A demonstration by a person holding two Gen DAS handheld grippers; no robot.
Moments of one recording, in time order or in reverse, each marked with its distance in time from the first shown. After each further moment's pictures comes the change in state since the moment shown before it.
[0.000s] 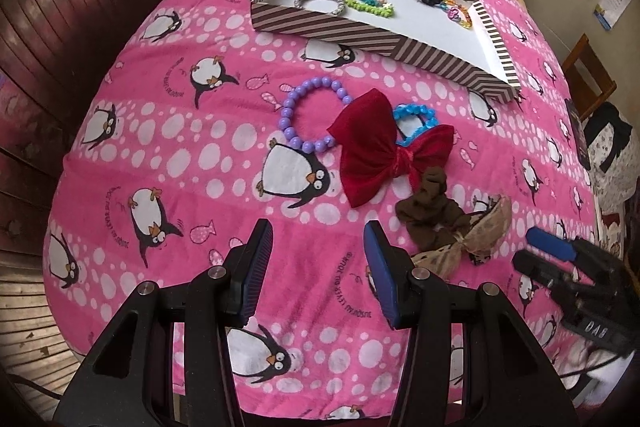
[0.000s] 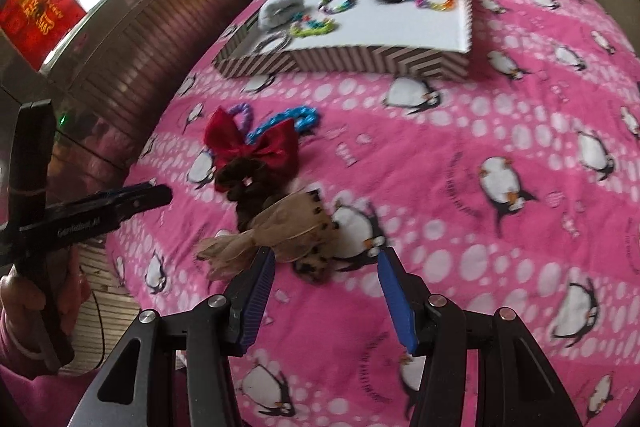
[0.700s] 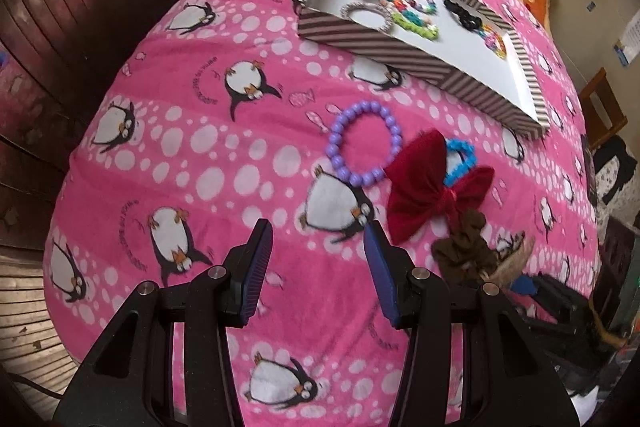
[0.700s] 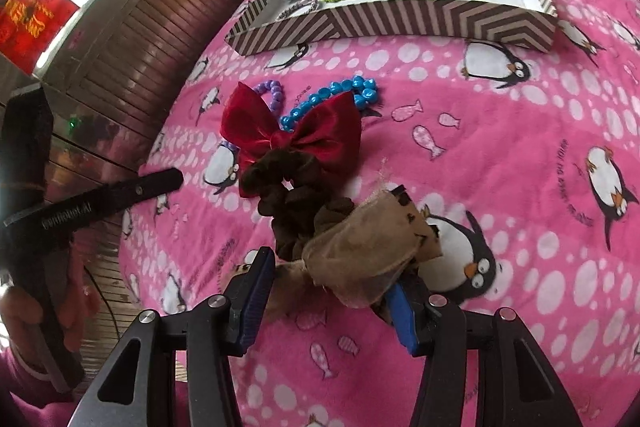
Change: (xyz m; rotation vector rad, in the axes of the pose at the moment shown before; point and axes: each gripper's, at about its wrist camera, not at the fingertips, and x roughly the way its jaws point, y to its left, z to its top) left arm 0.012 0.035 0.023 -0.099 -0.003 0.008; right arm 0.059 0.026 0.015 0.043 0.035 0.074
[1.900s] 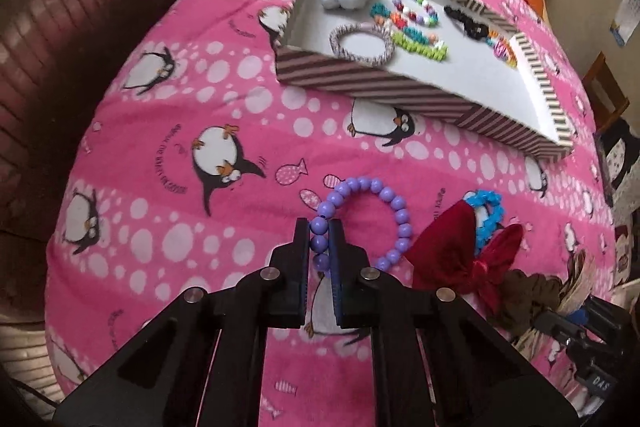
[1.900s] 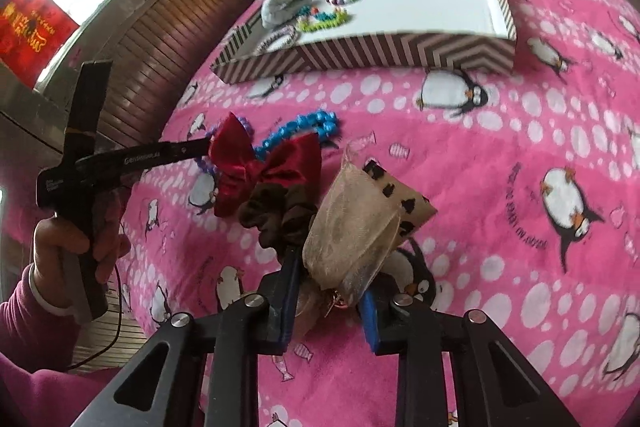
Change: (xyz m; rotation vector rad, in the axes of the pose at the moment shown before) left arm 0.036 -0.006 0.045 0.099 -0.057 0.003; right arm -0.032 -0.023 0.009 -0.004 -0.080 -0.010
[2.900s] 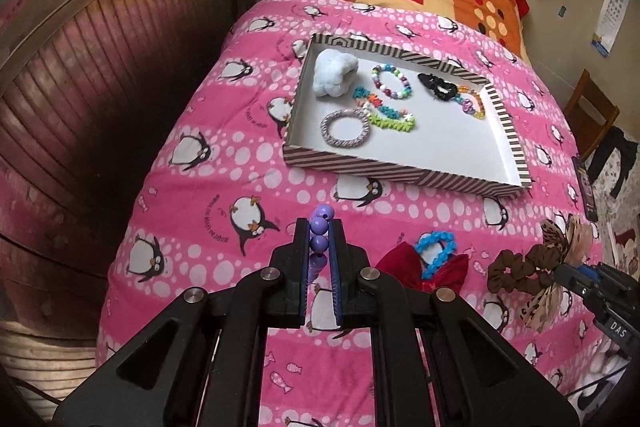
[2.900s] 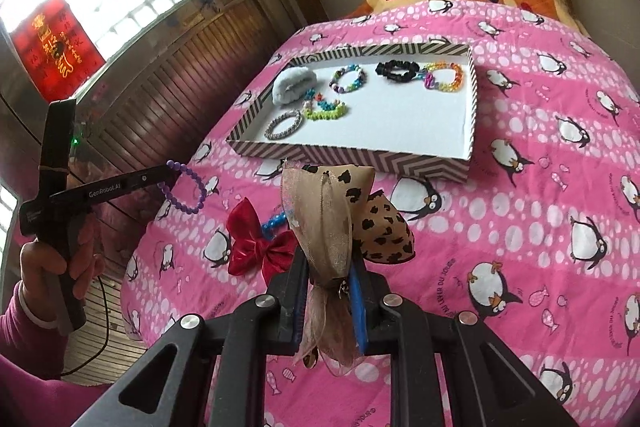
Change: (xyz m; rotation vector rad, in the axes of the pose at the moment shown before) left arm -0.081 -0.015 0.016 0.049 -0.162 0.025; right arm -0.066 -0.003 0.033 -0.064 -0.168 -0.030
